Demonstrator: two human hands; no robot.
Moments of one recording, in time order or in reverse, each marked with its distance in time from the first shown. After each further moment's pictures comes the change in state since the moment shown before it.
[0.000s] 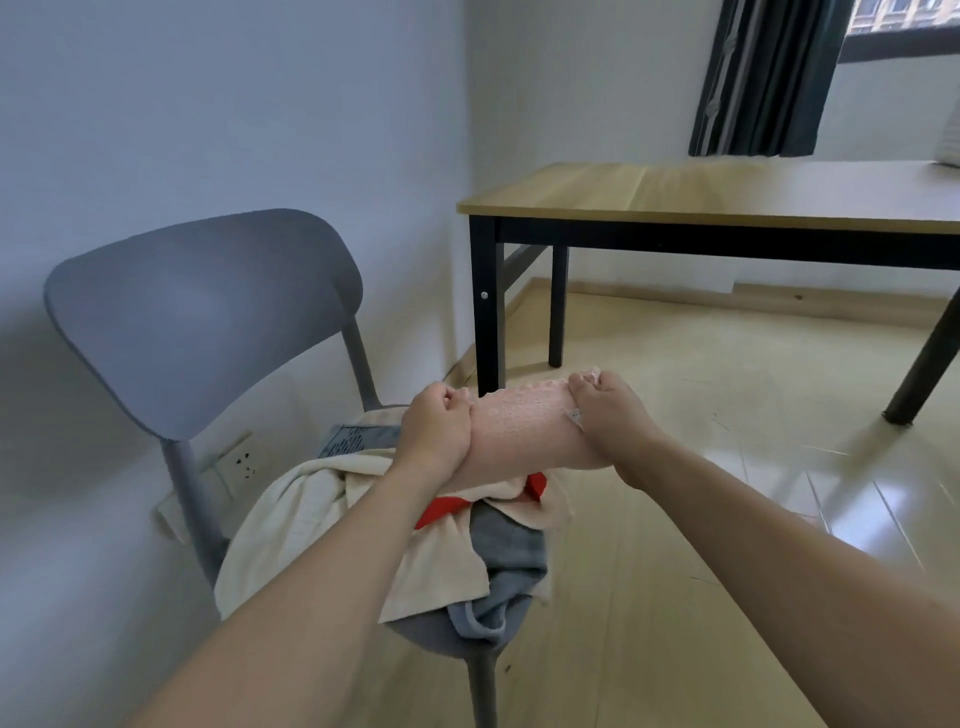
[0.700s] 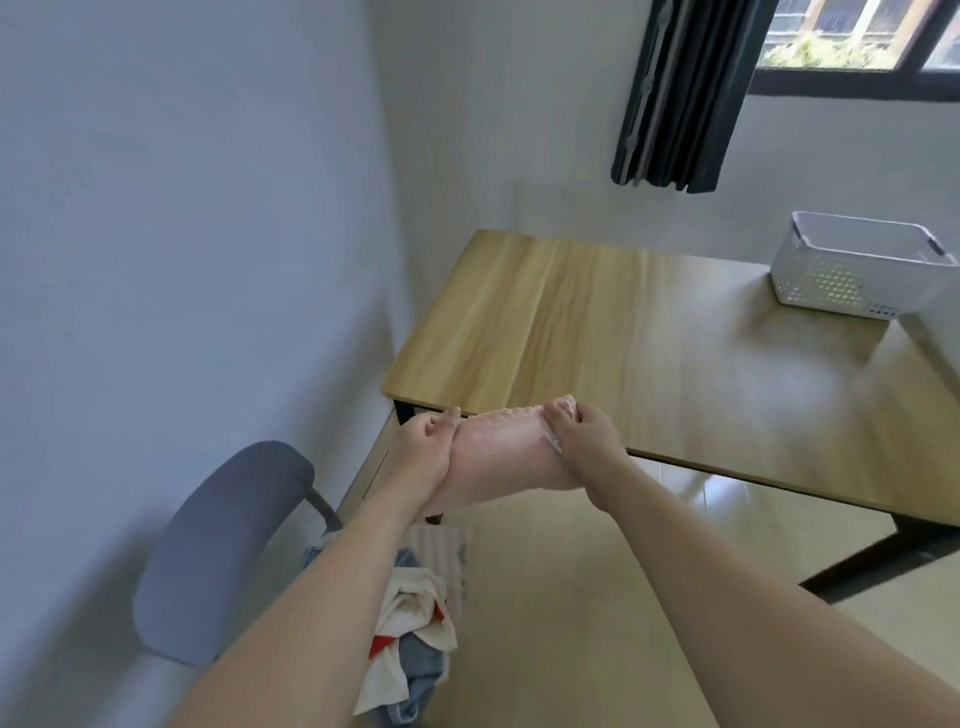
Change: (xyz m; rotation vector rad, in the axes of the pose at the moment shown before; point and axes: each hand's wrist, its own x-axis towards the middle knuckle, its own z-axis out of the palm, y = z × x) left_hand 0.069 0.458 -0.141 -0.156 -0.307 -0.245; right_hand 0.006 -0.397 -0.274 0.097 0.042 0.257
